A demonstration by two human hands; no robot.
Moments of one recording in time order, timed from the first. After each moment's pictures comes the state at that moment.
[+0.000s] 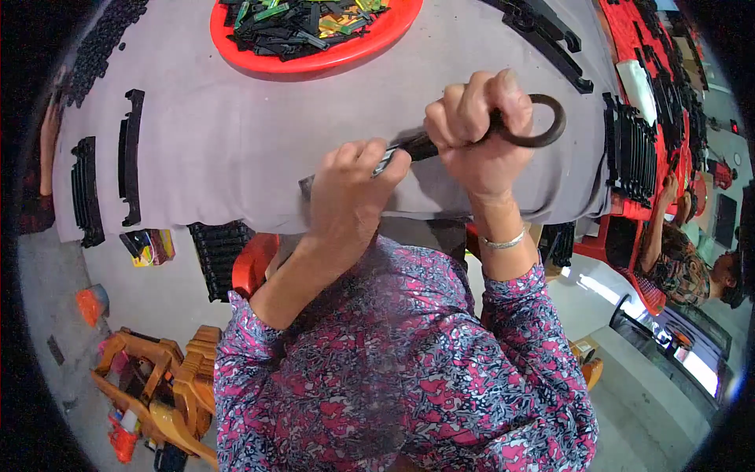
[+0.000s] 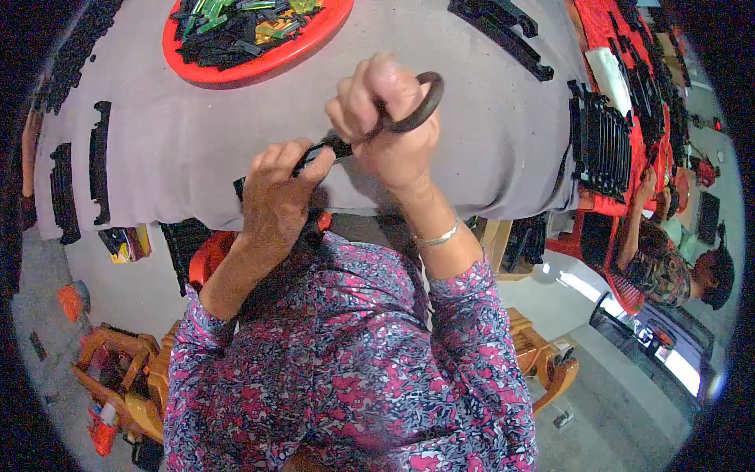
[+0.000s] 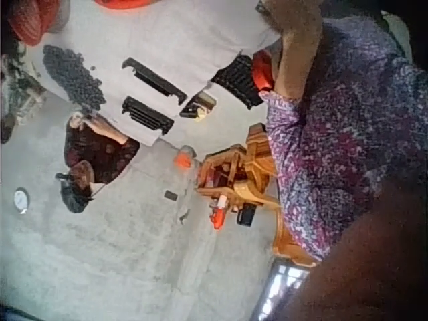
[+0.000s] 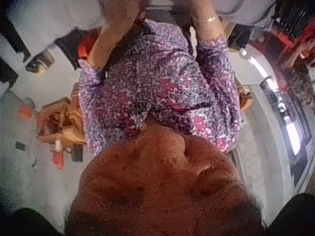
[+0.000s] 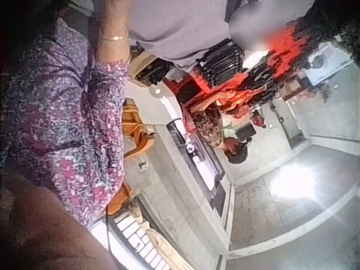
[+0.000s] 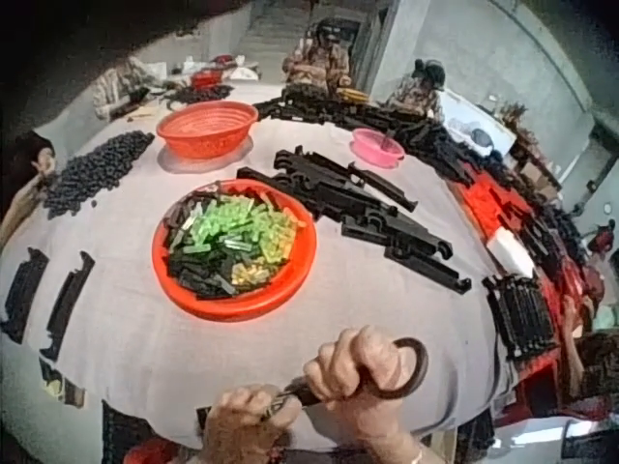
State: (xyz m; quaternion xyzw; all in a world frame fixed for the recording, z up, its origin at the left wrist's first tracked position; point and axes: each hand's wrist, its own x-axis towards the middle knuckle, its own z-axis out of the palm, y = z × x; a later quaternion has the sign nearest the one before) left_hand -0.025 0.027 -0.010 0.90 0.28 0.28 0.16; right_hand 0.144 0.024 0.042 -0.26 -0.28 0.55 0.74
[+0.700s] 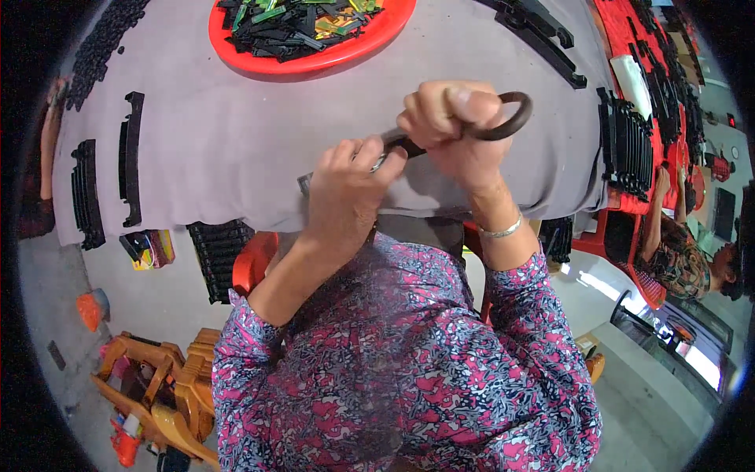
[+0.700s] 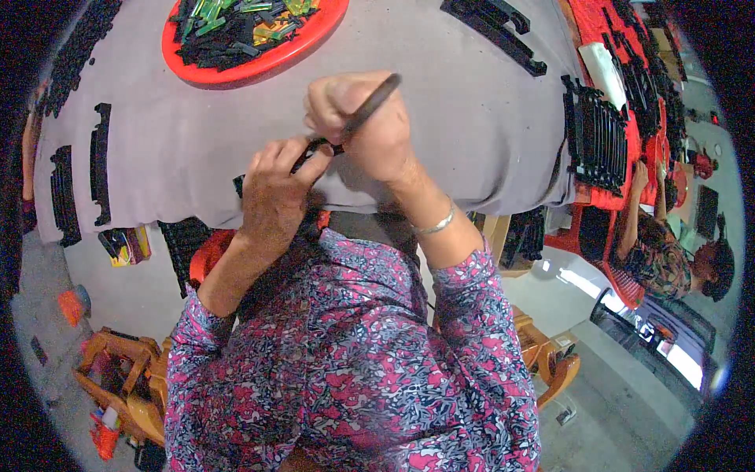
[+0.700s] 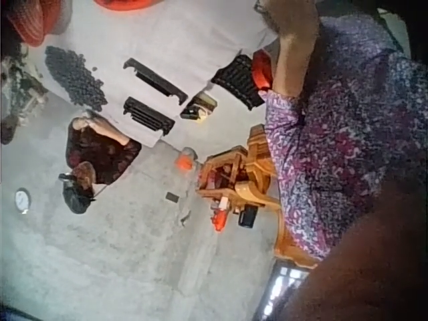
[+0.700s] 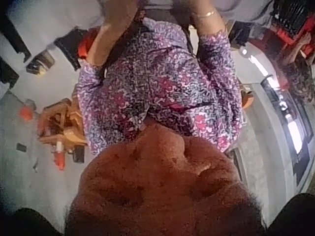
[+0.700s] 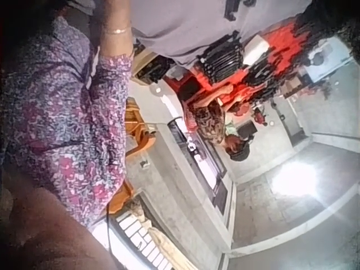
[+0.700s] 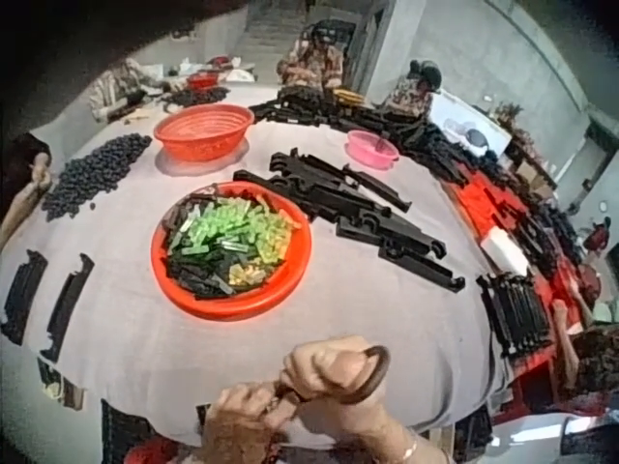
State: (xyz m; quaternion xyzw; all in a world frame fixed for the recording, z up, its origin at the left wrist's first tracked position) left_hand -0.023 0.027 -0.007 0.92 0.29 0.23 0.14; right_hand 0.156 0.029 0.037 -0.31 -0.54 0.52 0.59
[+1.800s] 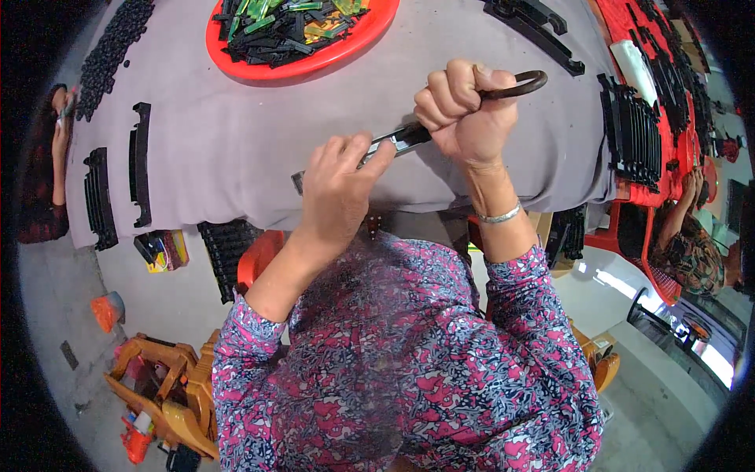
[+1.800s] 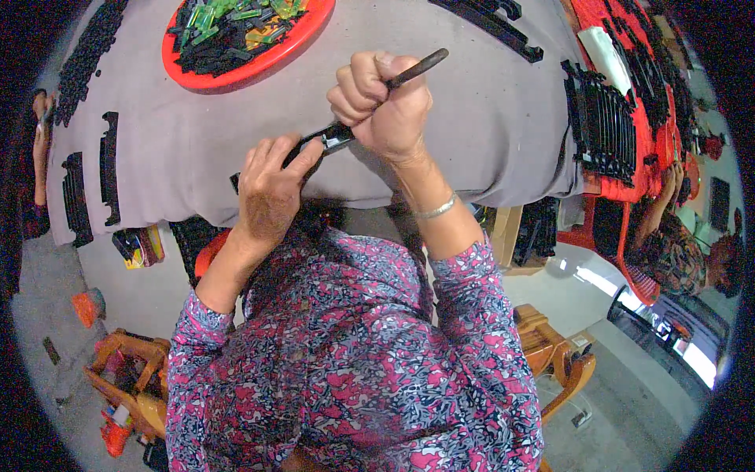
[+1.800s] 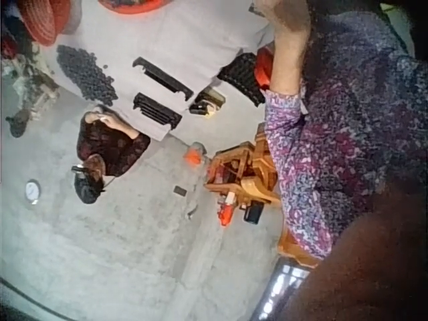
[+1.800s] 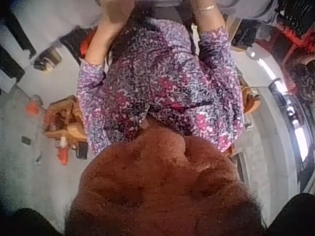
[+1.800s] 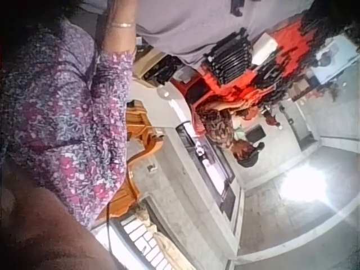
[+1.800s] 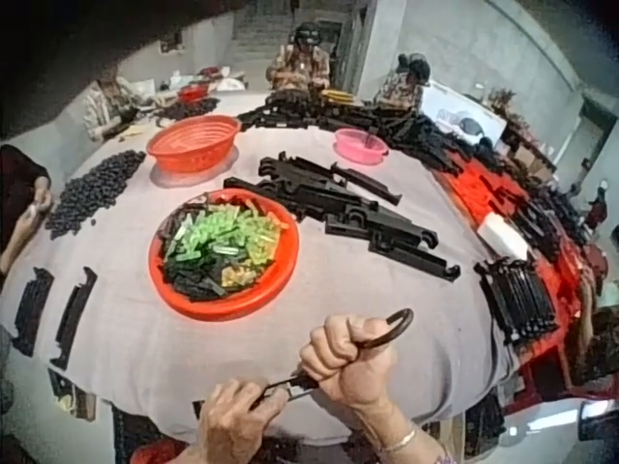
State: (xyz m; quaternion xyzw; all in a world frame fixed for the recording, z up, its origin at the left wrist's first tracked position) left_hand -0.021 0.028 -0.006 0.91 0.29 0.28 0.10; right_hand 0.178 0.027 0.018 -0.18 -0.31 0.64 0.68
